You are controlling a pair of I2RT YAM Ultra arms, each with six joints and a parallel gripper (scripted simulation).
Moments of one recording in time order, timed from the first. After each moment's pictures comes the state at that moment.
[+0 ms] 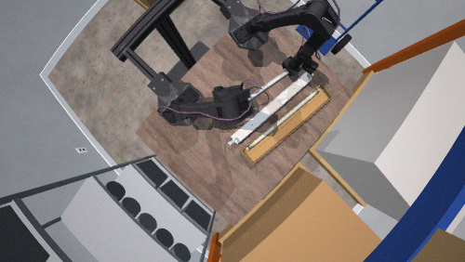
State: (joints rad) left arm 0.28 1.86 0.73 -0.08 0.04 -1.25; right arm 1.05 2.42 0.53 0.65 0.79 -0.57
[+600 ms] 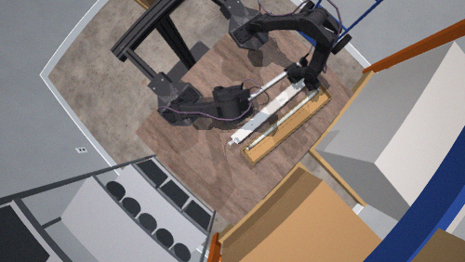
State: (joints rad) left arm 0.09 1.95 1.10 -0.67 -0.15 -1.41; right arm 1.05 2.42 0.53 0.65 0.79 -0.57
